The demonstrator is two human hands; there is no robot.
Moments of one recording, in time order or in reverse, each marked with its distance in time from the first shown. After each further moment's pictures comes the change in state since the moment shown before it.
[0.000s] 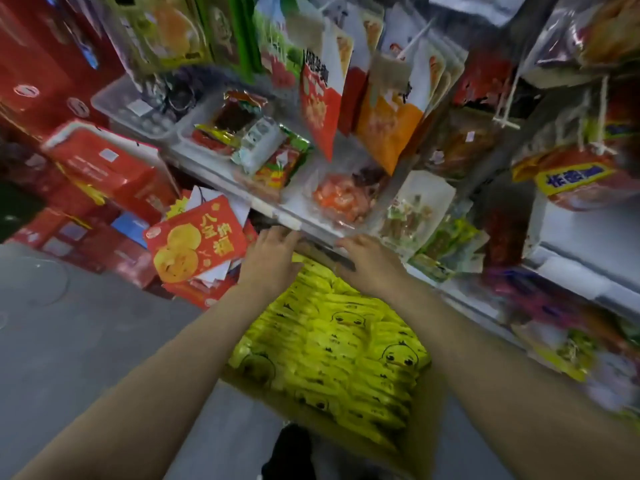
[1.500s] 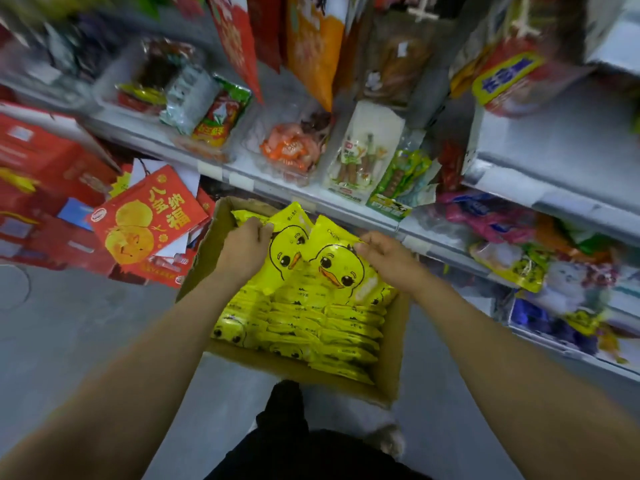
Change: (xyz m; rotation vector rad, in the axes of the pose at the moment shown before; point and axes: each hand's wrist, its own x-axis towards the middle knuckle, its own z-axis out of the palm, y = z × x) left_hand -0.029 0.054 0.053 -0.416 -0.118 -0.248; right_hand -0.113 0.113 0.063 0.954 0.038 0.334
